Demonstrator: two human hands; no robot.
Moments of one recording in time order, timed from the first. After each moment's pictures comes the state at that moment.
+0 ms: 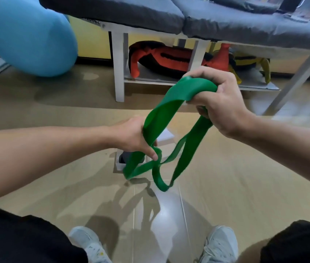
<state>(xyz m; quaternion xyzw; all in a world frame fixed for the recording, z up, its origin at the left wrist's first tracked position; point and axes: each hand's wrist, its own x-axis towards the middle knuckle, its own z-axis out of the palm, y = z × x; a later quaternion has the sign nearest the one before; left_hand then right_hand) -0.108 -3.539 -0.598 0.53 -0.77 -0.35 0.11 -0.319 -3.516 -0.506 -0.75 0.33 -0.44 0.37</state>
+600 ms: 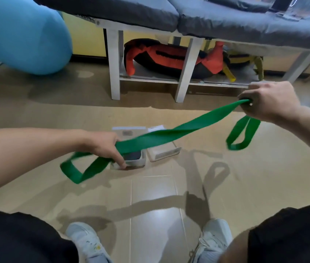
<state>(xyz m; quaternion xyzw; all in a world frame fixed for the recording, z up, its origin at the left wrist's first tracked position) -0.055 -3.533 -0.635 0.59 -0.70 -0.41 -0.06 -0.481 -3.578 -0.527 -0.81 0.52 -0.05 -0.27</state>
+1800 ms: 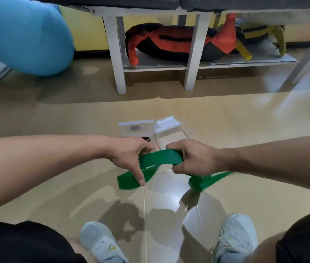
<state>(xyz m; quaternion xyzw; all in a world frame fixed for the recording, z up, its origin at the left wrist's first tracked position) -0.103 -3.530 -0.641 0.48 -0.80 -0.33 -0.12 -0.327 -3.523 -0.659 -0.81 0.45 -0.02 0.37</state>
